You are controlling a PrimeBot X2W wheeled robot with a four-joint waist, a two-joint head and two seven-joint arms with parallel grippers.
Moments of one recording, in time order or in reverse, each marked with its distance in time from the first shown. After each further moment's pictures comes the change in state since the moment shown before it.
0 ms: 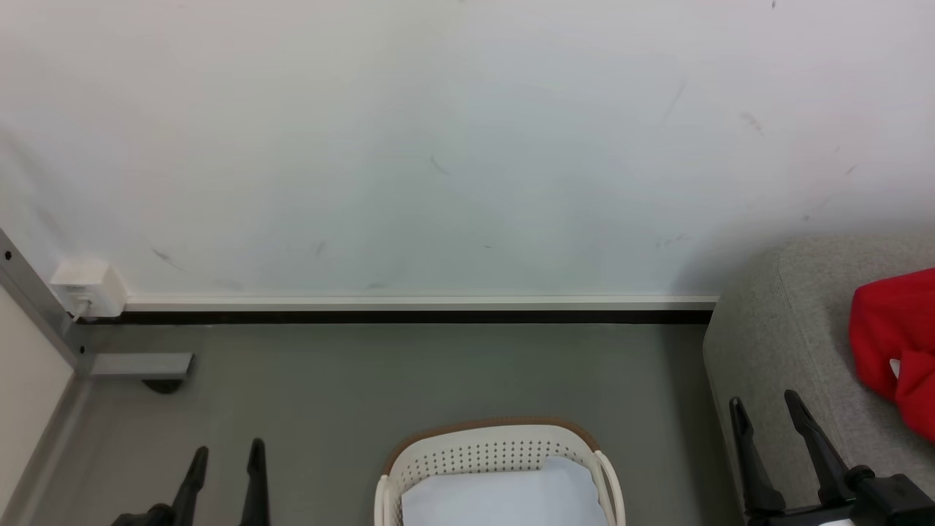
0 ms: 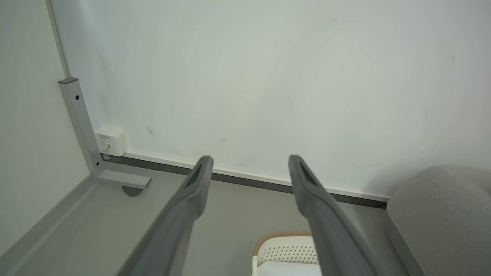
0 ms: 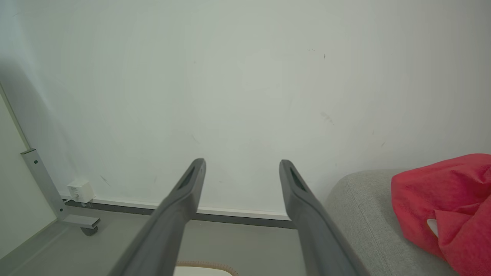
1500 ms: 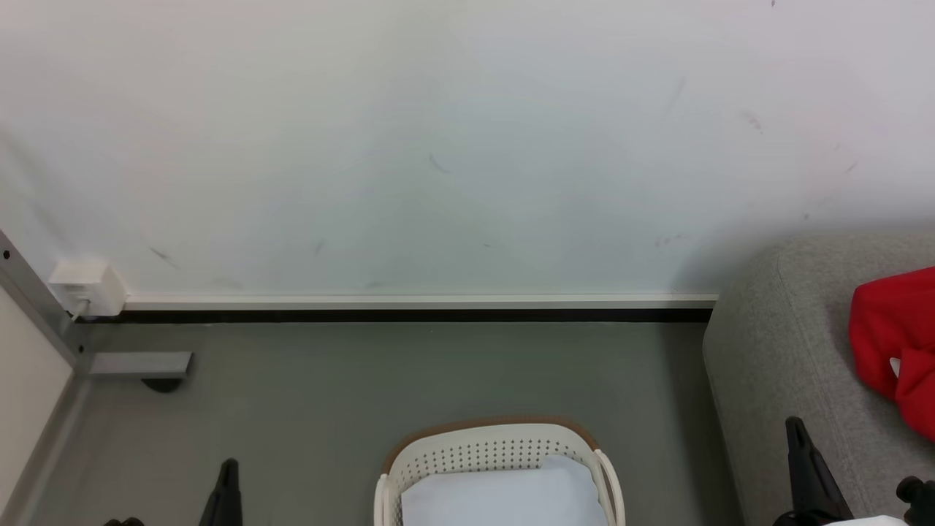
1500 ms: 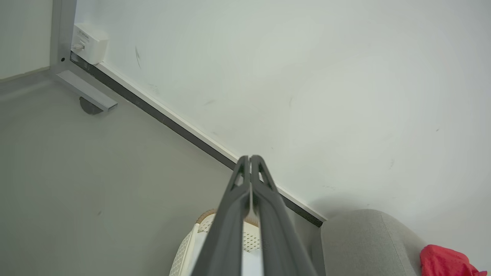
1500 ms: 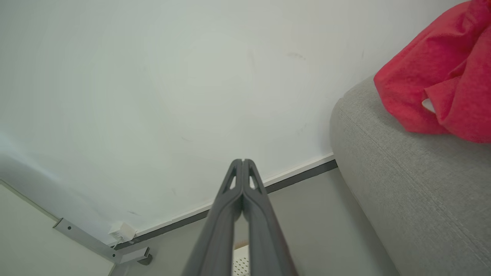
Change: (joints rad) left arm -0.019 -0.045 0.048 0.061 -0.410 -0.047 0.123; right arm 0.006 0.010 -0.040 0.064 0.432 0.000 0.115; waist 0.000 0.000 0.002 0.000
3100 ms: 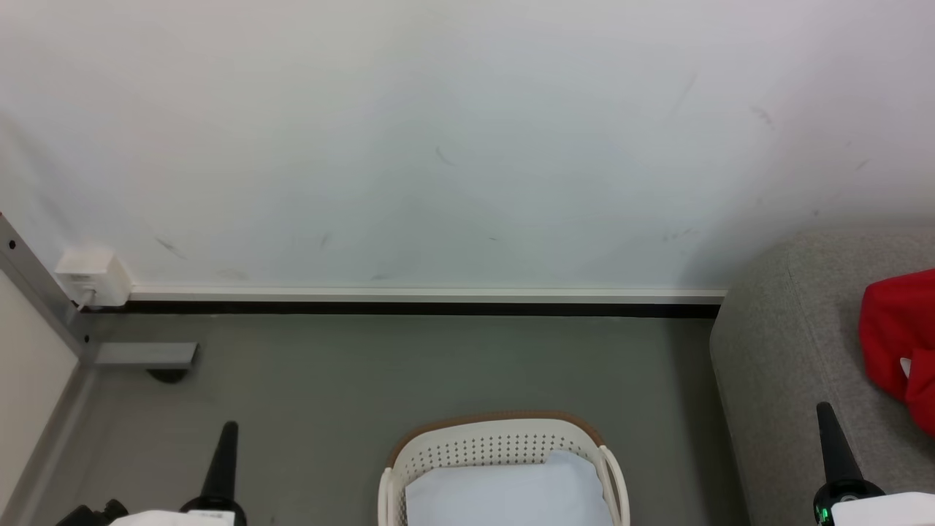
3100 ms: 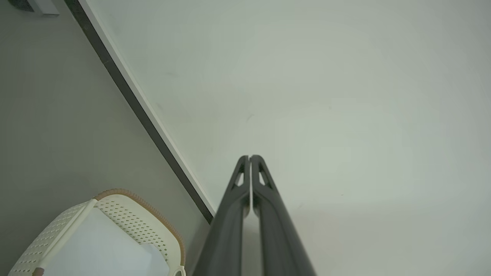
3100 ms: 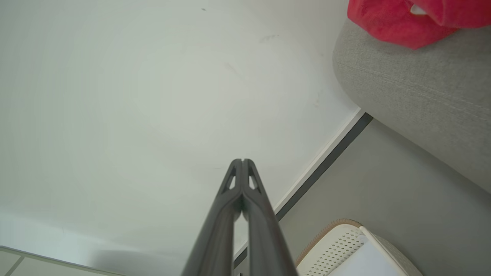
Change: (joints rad) left arm -0.075 0.001 0.022 -0.017 -0.562 -0.018 0.149; right arm -0.046 0.015 -0.090 0.003 0.540 0.000 0.146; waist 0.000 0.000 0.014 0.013
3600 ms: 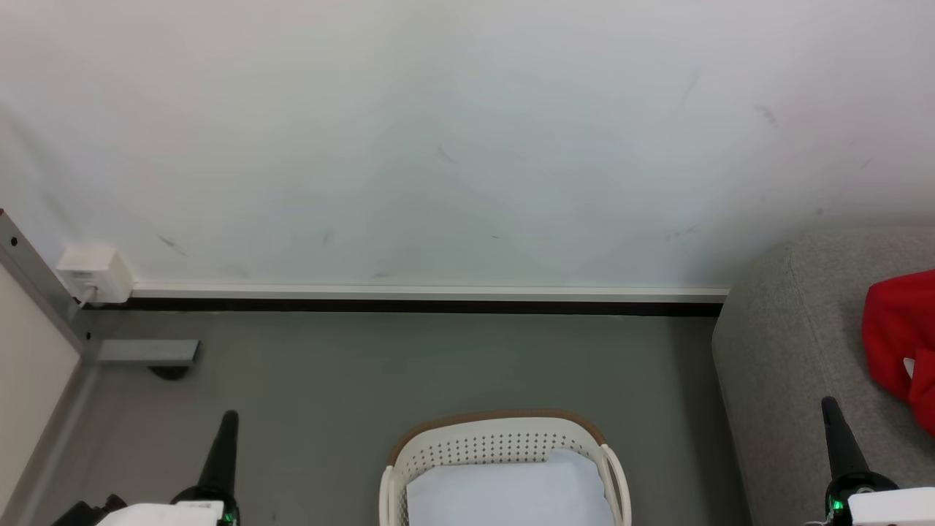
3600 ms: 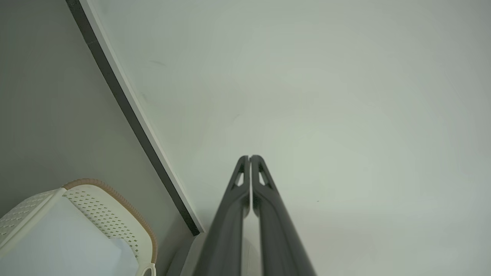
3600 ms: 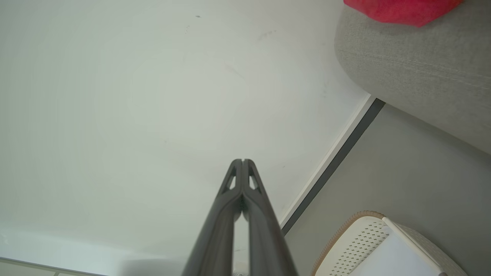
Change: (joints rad) left arm -0.016 0.000 0.005 -0.003 -0.129 -0.004 0.036; right arm -0.015 0.003 -0.022 0.001 0.123 0.000 0.035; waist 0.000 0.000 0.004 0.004
